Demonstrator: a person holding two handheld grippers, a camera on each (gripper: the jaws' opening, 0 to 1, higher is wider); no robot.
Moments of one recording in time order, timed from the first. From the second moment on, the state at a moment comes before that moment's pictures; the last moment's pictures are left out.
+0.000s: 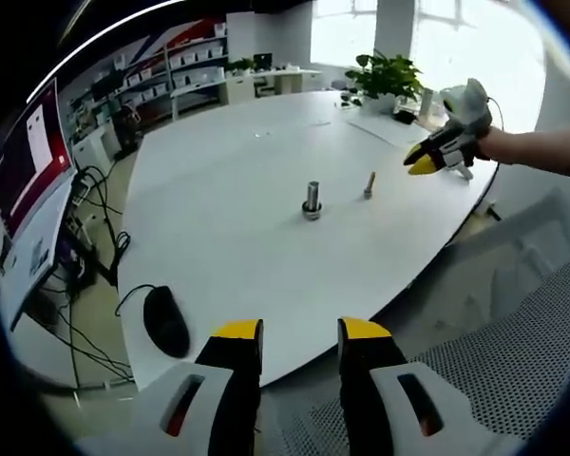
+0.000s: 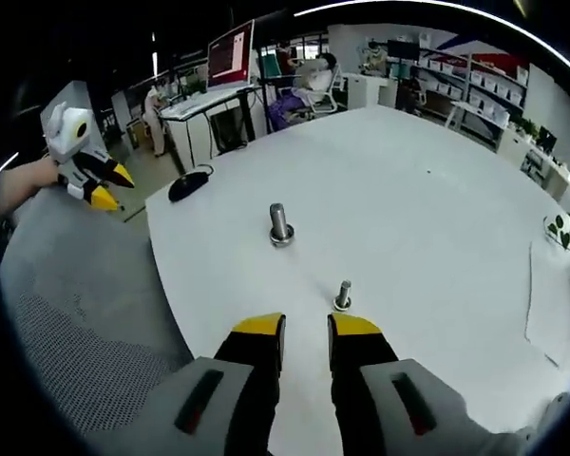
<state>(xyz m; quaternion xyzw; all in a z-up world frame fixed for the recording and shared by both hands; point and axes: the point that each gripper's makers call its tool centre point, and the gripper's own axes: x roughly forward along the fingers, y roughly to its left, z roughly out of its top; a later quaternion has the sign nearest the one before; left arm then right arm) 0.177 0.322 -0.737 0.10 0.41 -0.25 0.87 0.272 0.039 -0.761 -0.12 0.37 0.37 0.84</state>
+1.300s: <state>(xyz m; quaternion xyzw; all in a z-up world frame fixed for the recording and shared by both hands) 0.174 0.319 -0.739 0.10 0.41 -0.26 0.87 0.210 0.053 -0.712 0.00 0.32 0.38 0.87</state>
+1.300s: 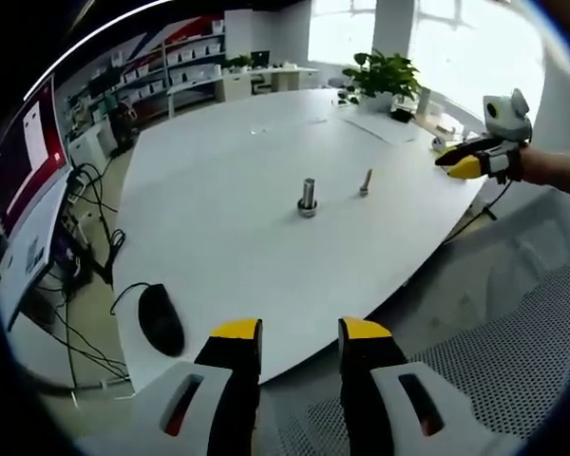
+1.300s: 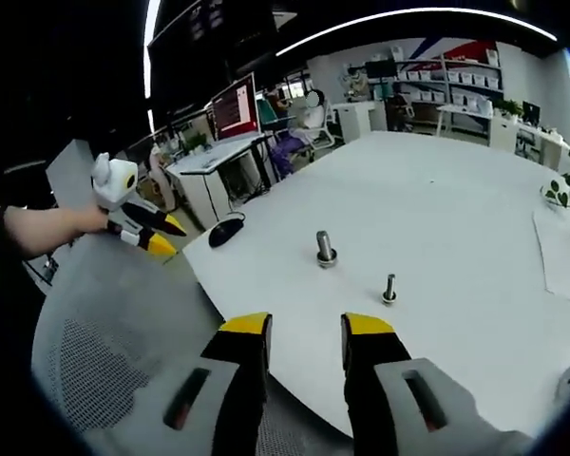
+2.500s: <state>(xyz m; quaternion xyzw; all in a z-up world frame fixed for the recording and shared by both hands) 0.176 0.314 -0.731 0.09 0.39 -0.27 0.88 0.184 0.046 -0.700 0.00 0.33 0.28 0.90</state>
